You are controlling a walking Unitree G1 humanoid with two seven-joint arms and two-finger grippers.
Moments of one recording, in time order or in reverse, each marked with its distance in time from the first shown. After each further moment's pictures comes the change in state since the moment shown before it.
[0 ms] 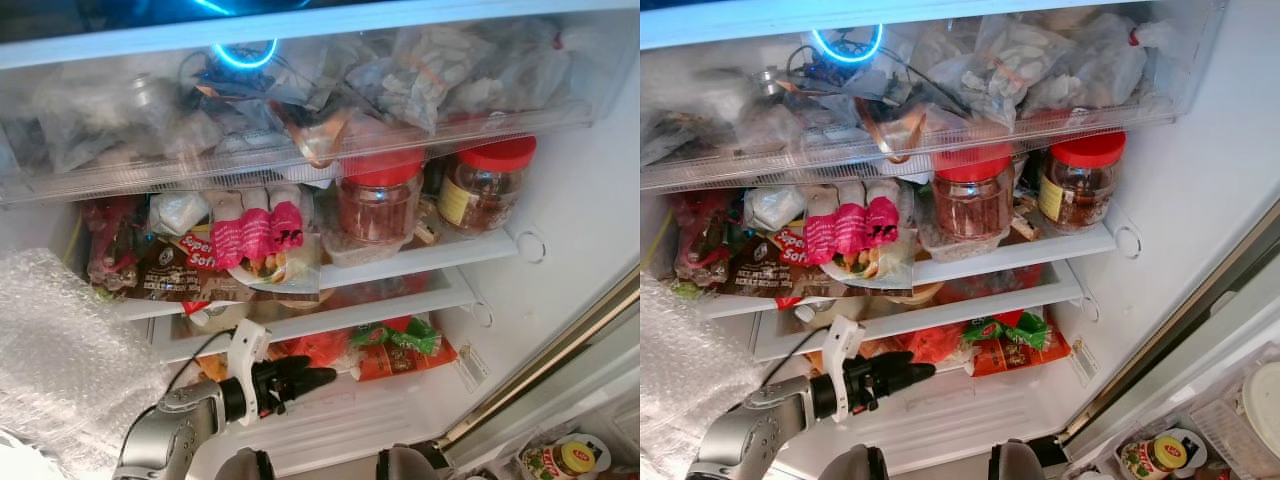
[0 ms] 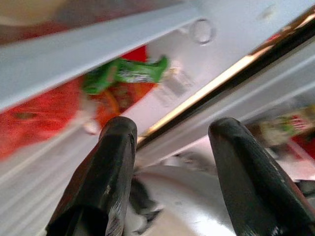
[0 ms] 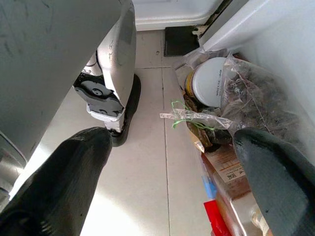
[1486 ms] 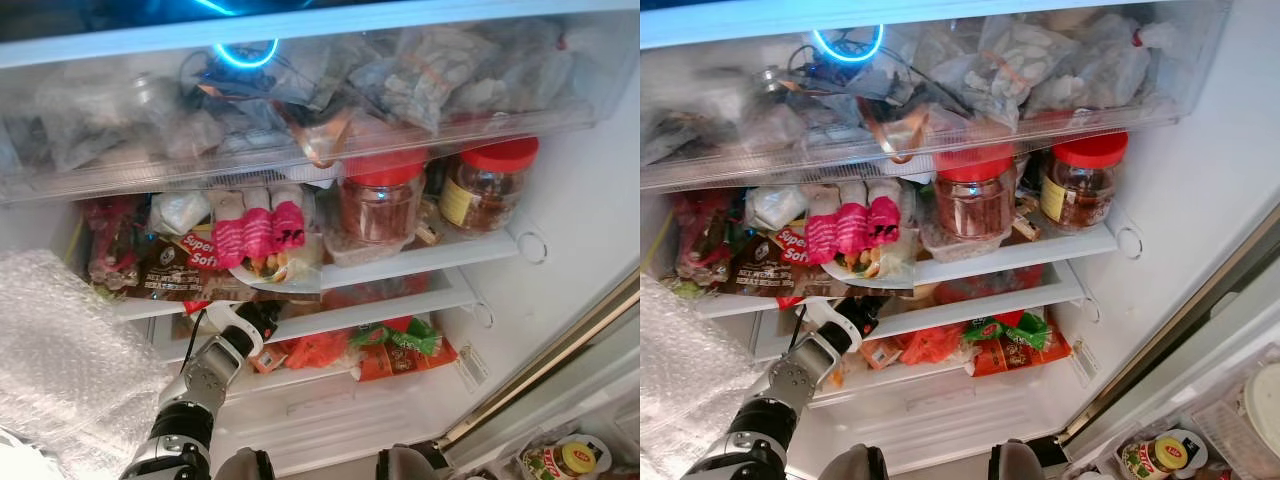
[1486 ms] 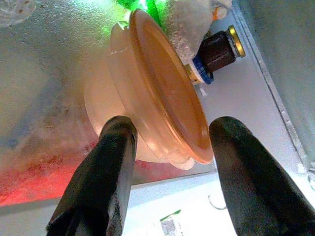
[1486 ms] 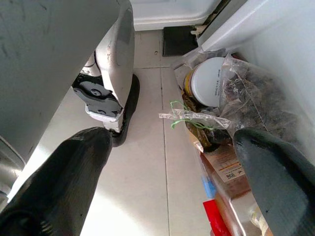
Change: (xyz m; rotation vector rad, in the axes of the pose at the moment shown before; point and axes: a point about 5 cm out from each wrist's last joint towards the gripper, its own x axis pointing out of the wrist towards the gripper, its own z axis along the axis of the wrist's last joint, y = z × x) left arm 0.031 0.057 0.038 -0.529 -0.495 0.240; right arm 0.000 0.000 0.000 0.004 0.001 -0.007
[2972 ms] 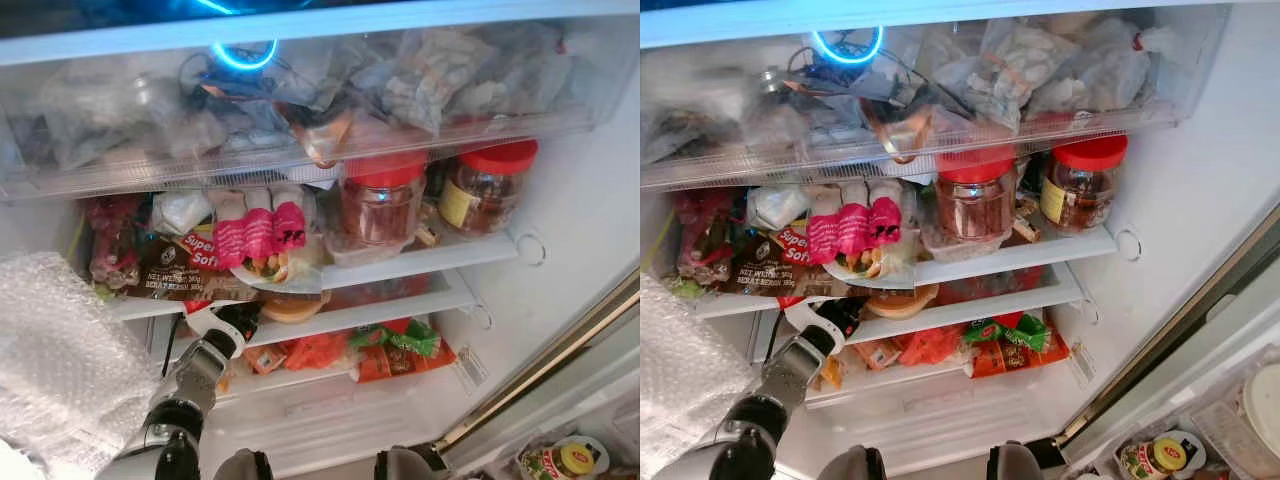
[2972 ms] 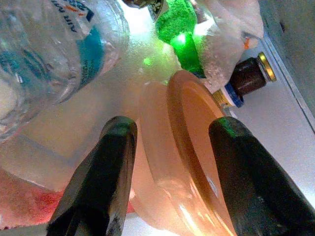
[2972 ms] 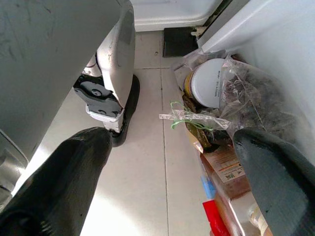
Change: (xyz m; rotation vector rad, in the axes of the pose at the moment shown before) left arm -0.014 0.025 0.011 0.078 -0.077 0.105; right arm 0.000 0.001 0.000 -0.003 0.003 0.010
